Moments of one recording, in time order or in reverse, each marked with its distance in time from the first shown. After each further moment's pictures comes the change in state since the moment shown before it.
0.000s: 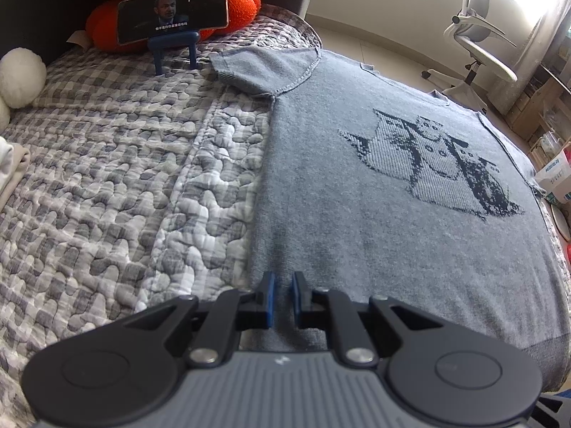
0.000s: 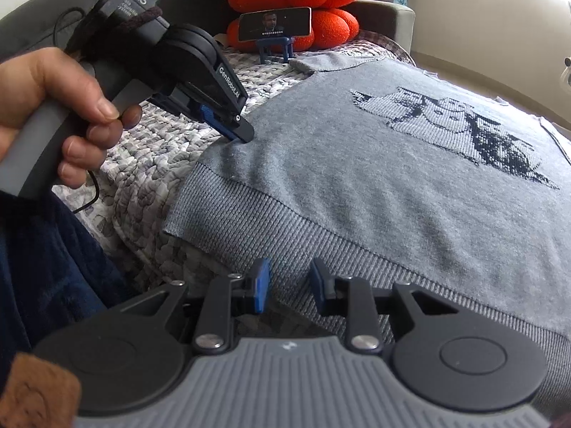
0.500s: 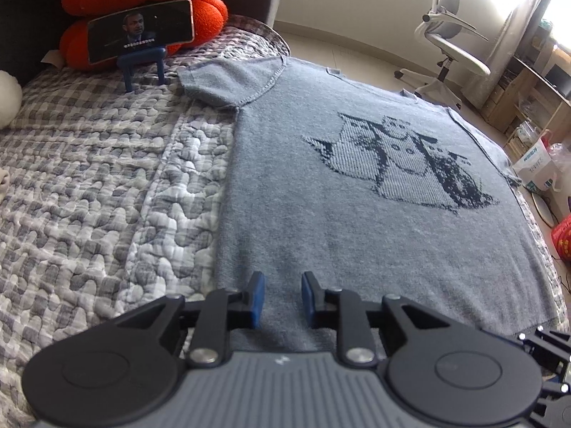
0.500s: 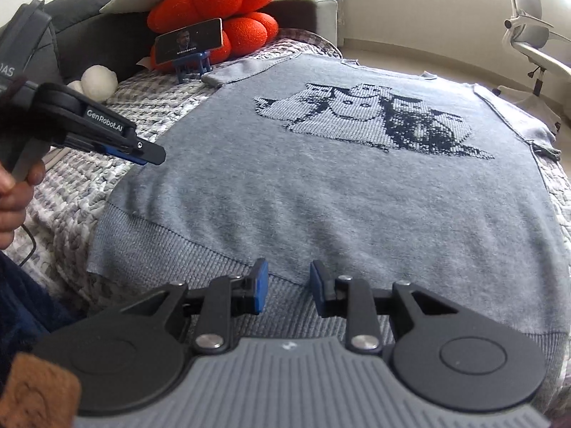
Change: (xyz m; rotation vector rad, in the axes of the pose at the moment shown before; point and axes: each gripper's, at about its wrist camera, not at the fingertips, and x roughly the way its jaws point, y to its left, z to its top) left arm -0.001 -0.017 -0.004 0.082 -0.002 -0.055; right arm -0.005 -0.065 0.003 0.182 0.010 -0.143
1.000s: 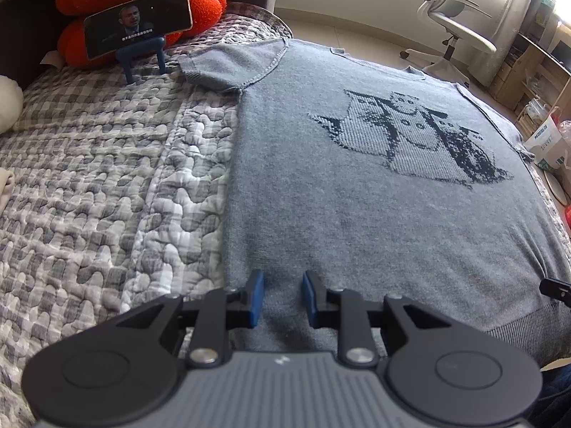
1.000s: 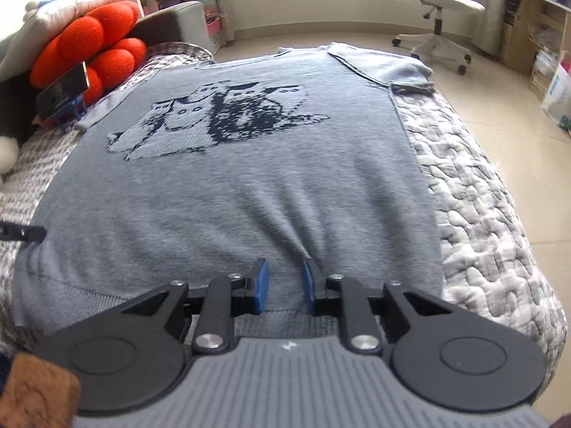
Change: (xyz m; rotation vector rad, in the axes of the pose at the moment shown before) left arm 0.005 -0.001 -0.005 0.034 0.028 0.045; right arm -0.030 -0.113 -0.011 0.339 0.019 -0.190
